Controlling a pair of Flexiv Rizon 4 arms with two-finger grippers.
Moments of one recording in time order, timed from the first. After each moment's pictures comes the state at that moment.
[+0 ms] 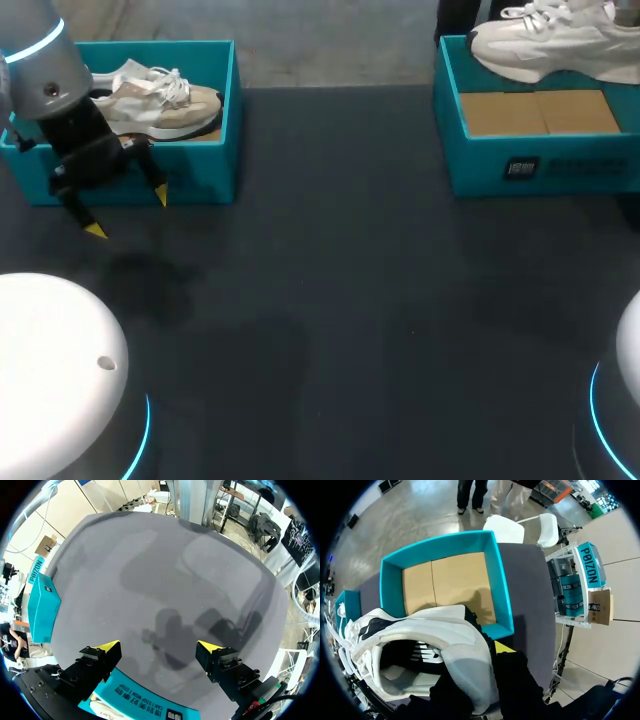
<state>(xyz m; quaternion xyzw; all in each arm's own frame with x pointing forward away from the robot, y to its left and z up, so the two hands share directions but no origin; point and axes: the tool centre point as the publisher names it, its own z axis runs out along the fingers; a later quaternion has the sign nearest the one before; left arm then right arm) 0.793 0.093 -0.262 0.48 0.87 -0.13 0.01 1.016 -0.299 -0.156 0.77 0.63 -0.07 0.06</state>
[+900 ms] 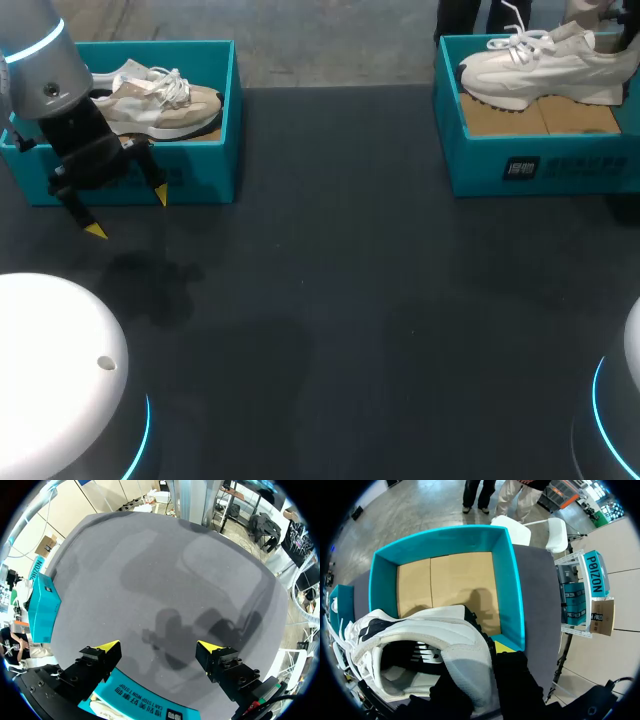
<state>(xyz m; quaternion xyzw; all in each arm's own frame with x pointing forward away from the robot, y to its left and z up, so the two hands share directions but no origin) 0.793 0.093 -0.262 0.48 0.87 -0.13 0.01 1.039 -0.295 -0.213 0.75 0.66 -0.07 0.07</state>
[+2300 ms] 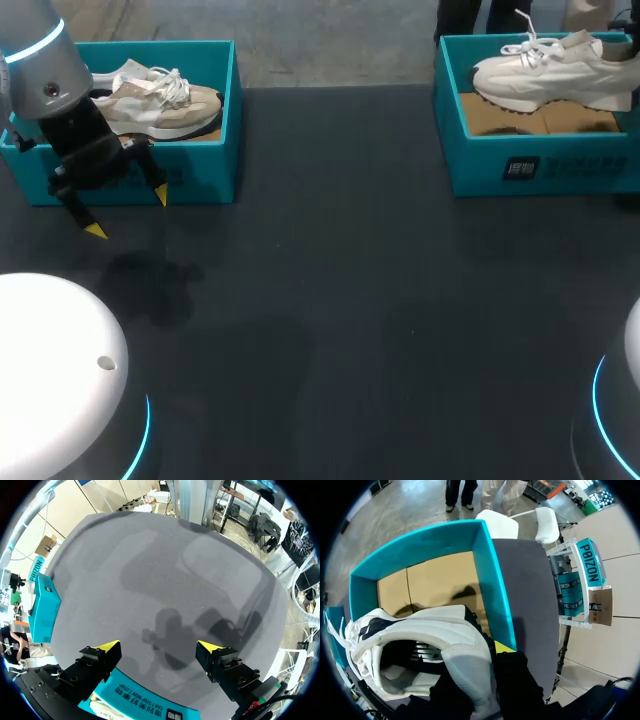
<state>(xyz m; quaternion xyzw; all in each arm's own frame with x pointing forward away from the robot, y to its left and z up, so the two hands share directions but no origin) 0.793 0.093 -0.262 0.48 0.87 -0.13 0.01 1.059 -0.332 -0.245 0.78 0.61 -0.10 0.08</state>
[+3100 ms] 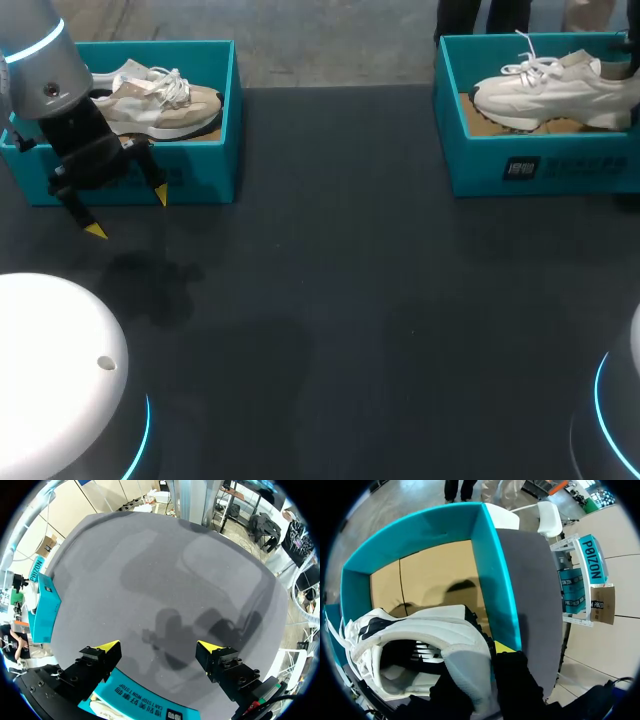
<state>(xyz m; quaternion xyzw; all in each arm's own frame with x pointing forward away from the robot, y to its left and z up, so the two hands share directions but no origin) 0.793 0.093 -0.262 0.48 0.87 -0.13 0.01 1.046 -0.337 -0.274 0.78 0.61 -0.11 0.07</state>
